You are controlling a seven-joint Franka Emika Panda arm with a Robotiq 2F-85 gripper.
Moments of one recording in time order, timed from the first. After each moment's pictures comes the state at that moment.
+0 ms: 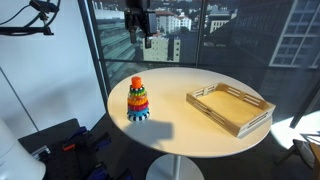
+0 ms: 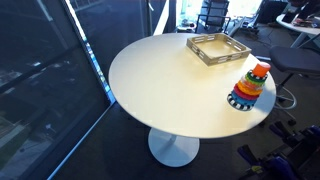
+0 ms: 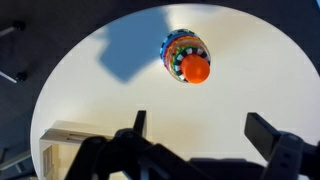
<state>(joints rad) -0.03 -0.35 -0.04 -2.26 0.04 1.91 -0.09</state>
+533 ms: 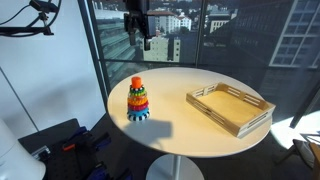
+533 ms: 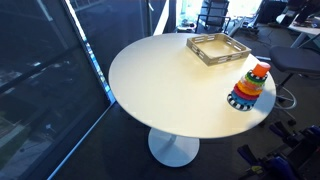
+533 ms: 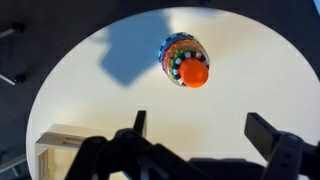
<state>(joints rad) -0.03 -0.34 -0.03 -2.27 0.05 1.92 -0.09</state>
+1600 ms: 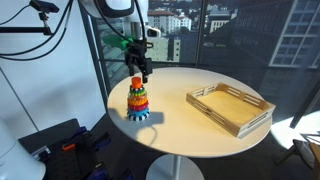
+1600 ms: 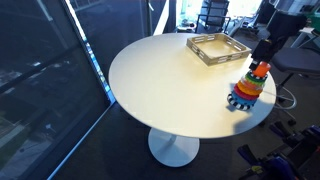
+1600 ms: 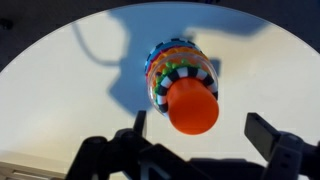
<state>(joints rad) 0.02 -0.18 0.01 -2.46 0.05 2.23 -0.08</state>
